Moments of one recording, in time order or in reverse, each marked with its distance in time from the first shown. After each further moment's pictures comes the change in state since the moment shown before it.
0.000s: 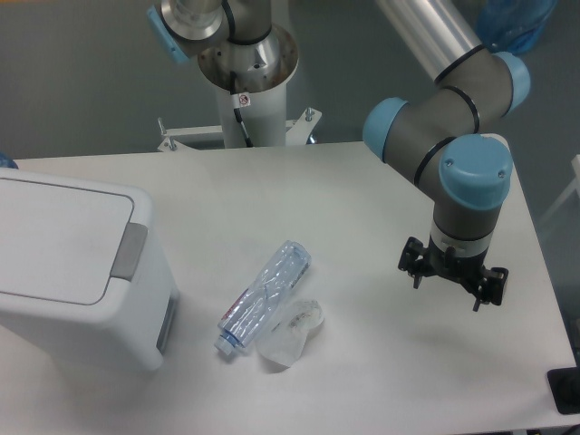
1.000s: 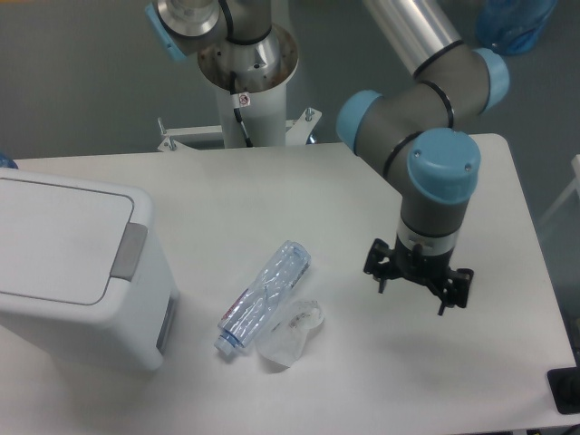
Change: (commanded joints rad) arm -0.075 0.087 -0.075 0.003 -0.153 -0.234
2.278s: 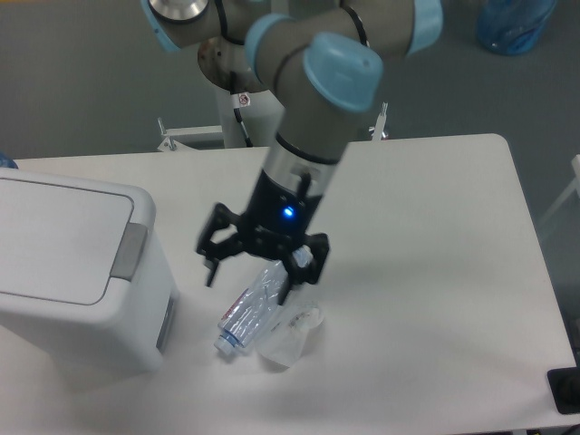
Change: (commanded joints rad) arm -0.202 0.244 -0.069 0.012 -0.431 -0.577
